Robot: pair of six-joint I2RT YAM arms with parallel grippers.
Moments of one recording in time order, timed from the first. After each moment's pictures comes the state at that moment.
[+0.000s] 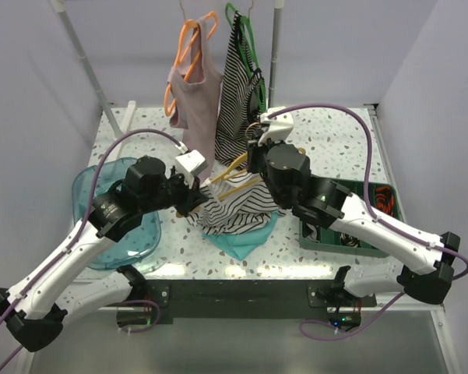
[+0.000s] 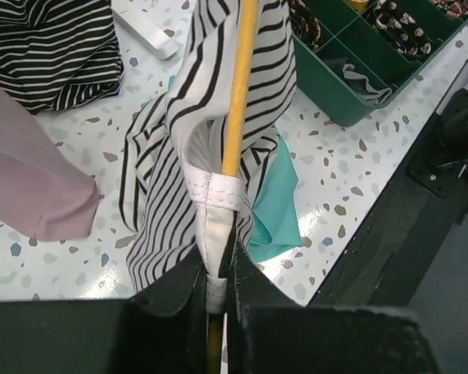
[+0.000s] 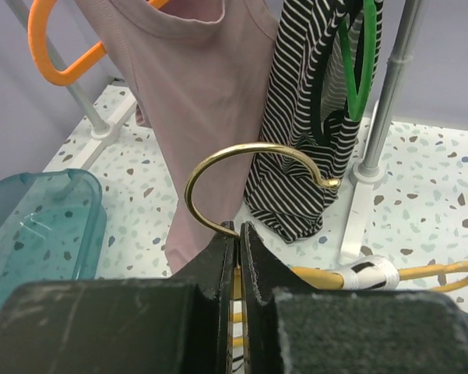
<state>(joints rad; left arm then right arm) -0.69 0.92 1.07 -0.65 0.21 -0.05 1.06 1.26 1.37 -0.24 0.74 0.24</state>
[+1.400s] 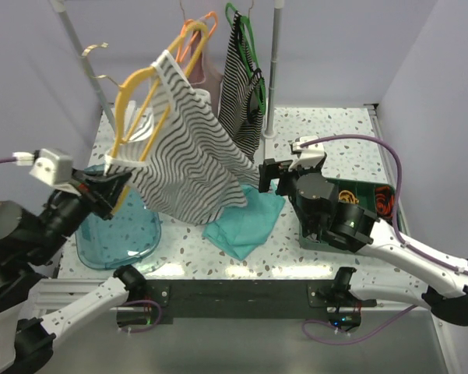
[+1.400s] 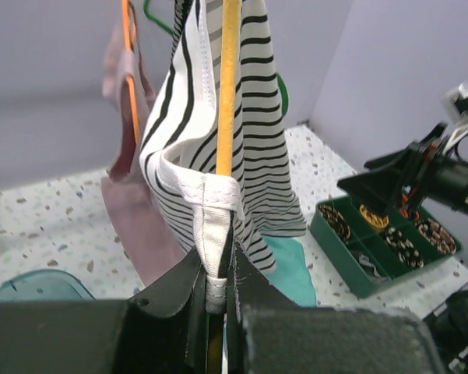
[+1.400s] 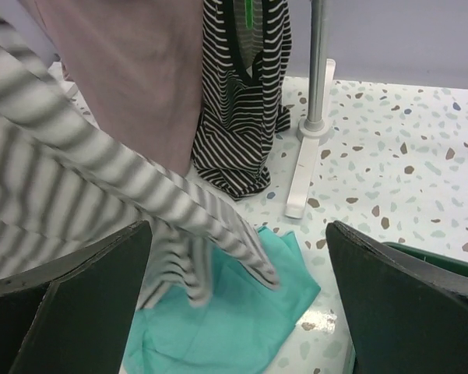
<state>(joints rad) -0.69 0.63 1.48 -0.85 -0.17 -0.18 1.07 0.97 1.06 -0.27 0.82 0.27</state>
